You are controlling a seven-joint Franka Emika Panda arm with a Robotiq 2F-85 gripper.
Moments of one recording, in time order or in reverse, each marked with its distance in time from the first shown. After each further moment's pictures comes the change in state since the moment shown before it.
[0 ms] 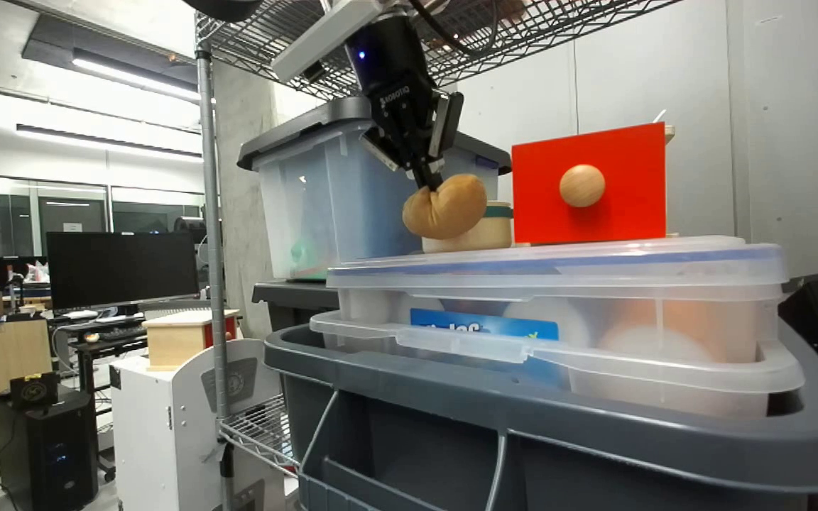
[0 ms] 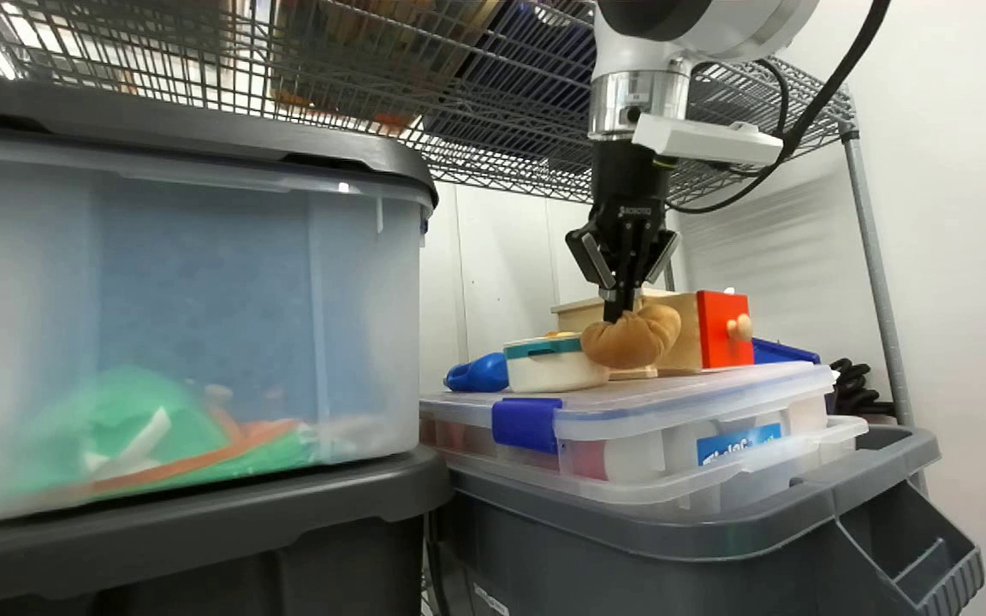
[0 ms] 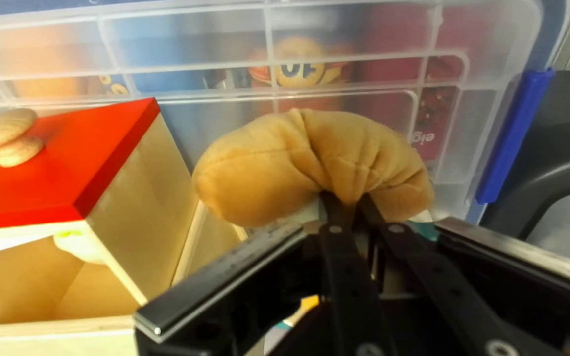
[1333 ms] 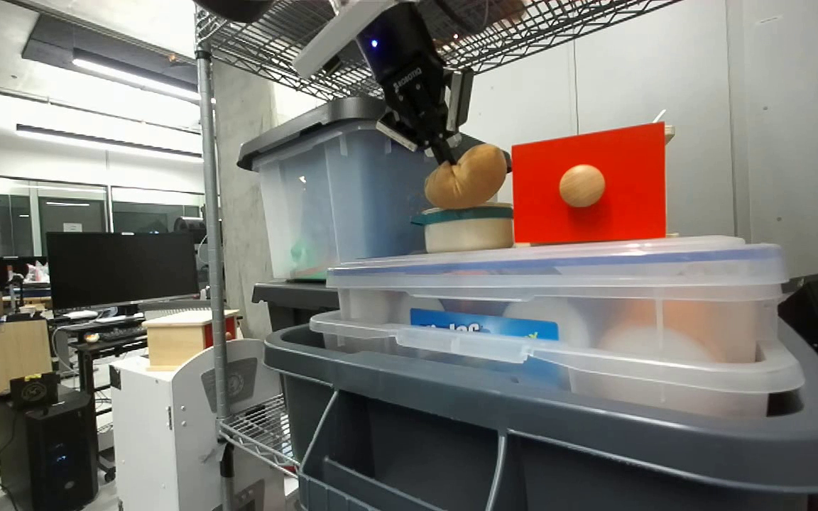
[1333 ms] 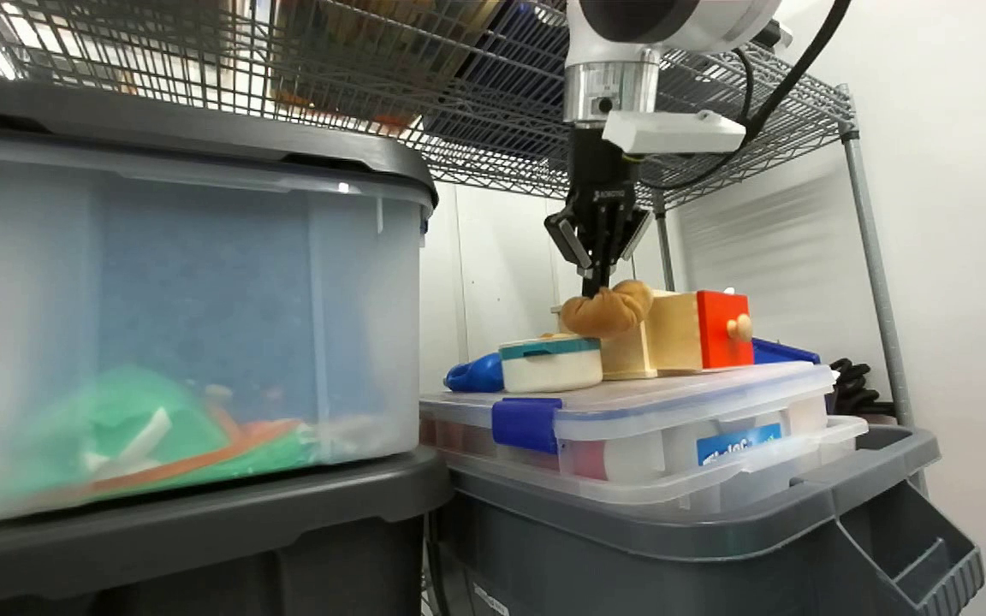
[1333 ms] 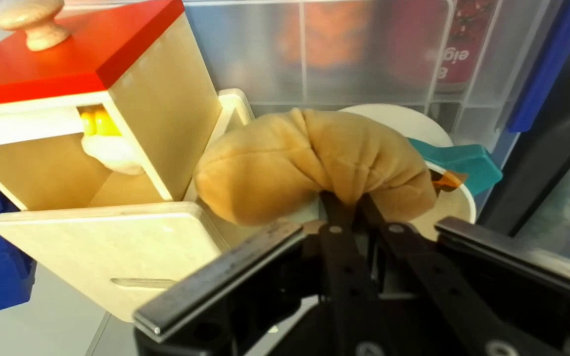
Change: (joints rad) arm 0.012 0.046 0.001 0.095 -0.155 0.026 0.096
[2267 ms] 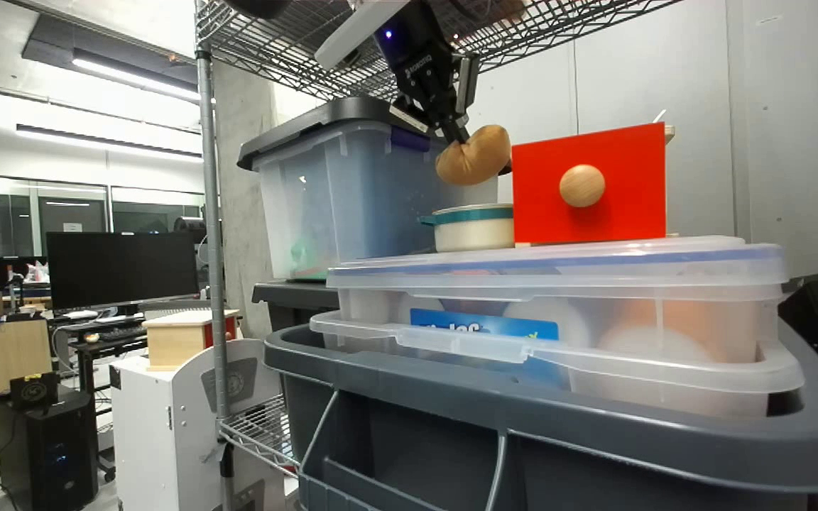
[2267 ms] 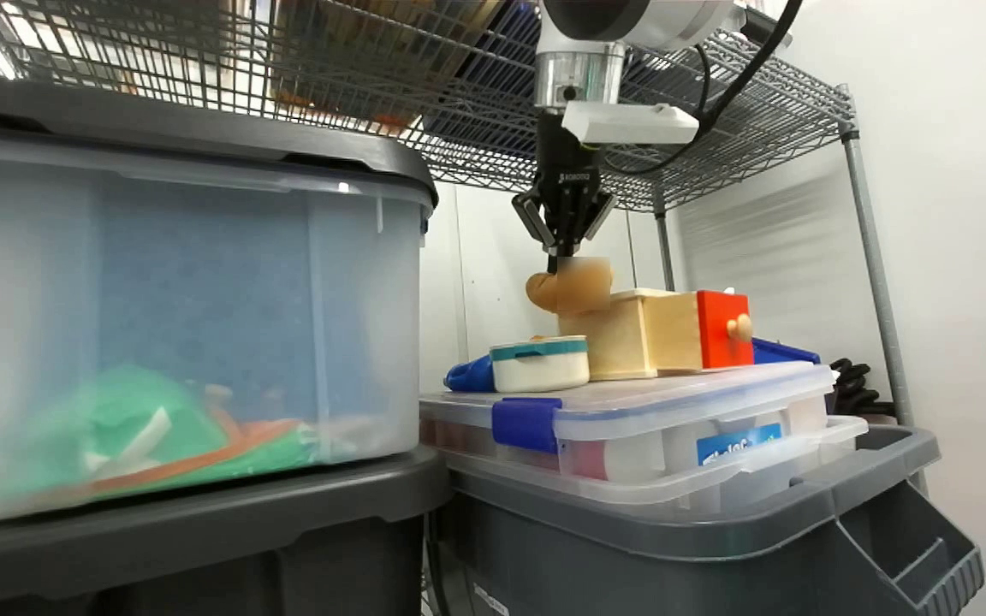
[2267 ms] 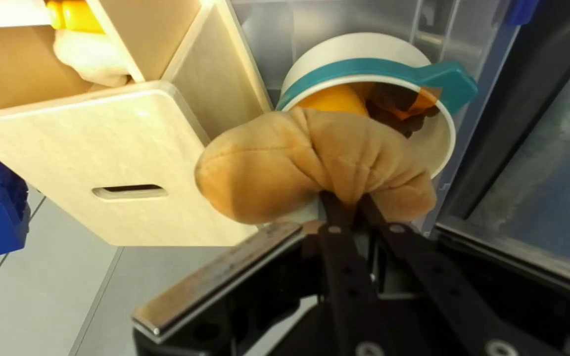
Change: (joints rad) arm 0.022 0.079 -0.004 0.153 -0.006 0.000 0.018
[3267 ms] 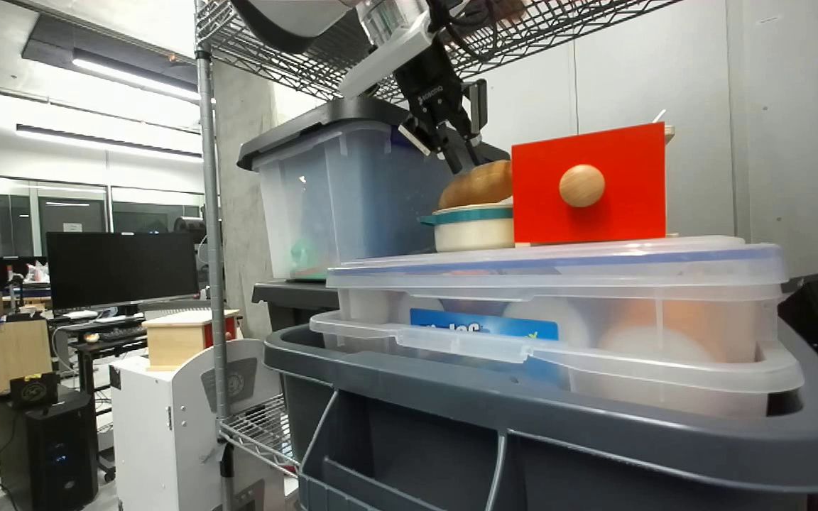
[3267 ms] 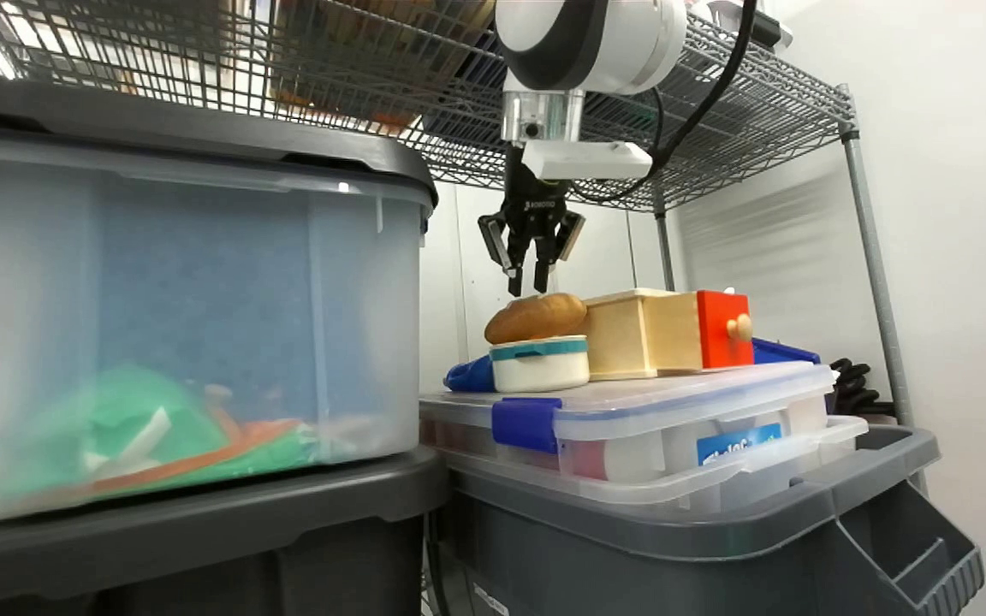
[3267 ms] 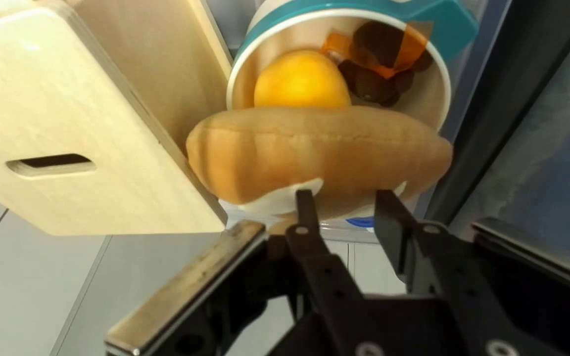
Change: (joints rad) arm 0.034 0.151 -0.010 0.159 0.000 -0.003 0.017
